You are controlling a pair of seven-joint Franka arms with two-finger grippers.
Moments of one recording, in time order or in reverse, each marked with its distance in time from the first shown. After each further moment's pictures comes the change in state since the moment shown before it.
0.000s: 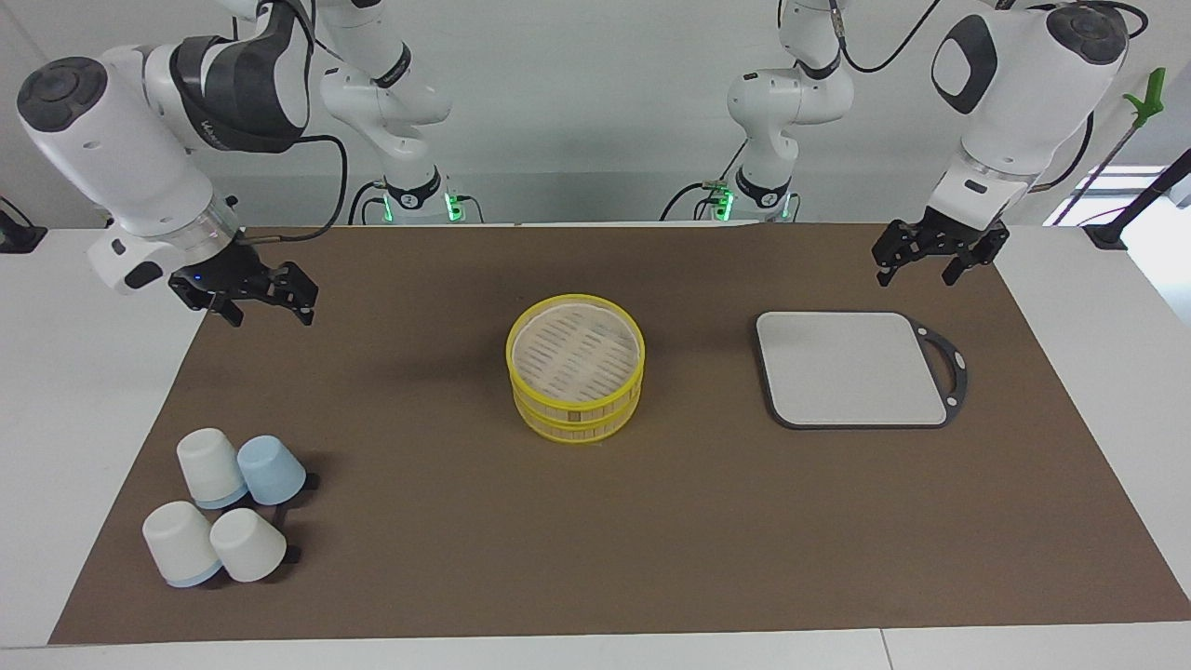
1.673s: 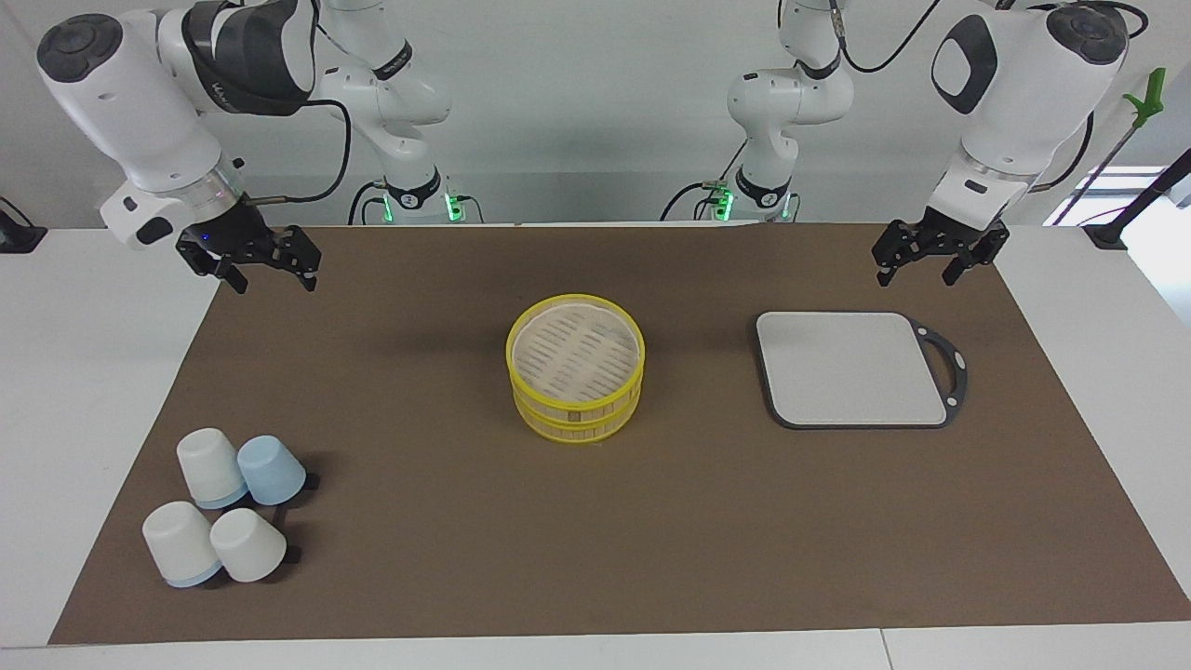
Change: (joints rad) left arm 0.000 0.000 0.000 0.000 0.000 0.000 0.000; right arm -0.014 -0.167 0.006 -0.180 -0.001 0.023 -0.029
